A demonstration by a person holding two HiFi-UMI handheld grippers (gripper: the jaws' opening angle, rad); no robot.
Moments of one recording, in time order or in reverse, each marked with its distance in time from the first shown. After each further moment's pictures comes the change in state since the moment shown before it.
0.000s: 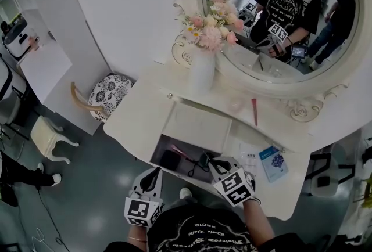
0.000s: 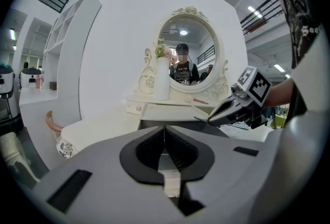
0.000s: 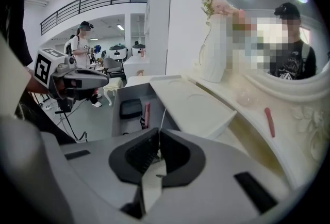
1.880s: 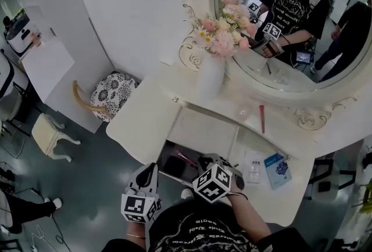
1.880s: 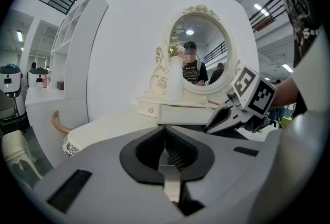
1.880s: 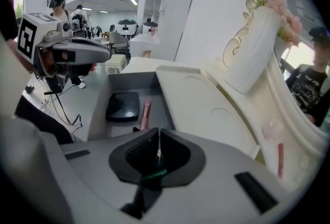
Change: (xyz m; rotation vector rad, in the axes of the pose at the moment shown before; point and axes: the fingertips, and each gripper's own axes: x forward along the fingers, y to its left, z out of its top) left arm 0.016 0.046 0.008 -0.032 -0.003 0.072; right arm 0.066 0.014 0.028 -0.201 0.204 -0.006
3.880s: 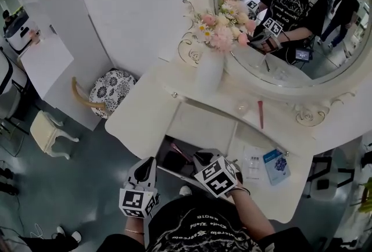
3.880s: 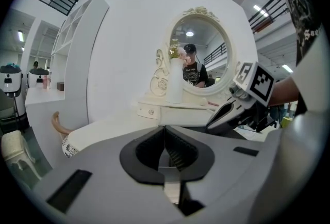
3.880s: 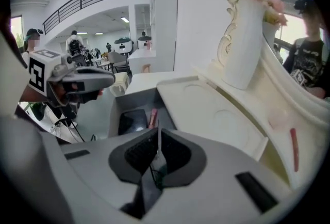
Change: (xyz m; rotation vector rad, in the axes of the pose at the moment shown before) left arm 0.000 0.001 0.004 0.002 -0.018 0.000; right arm -0.019 0.005 0.021 0.147 -0.128 0.109
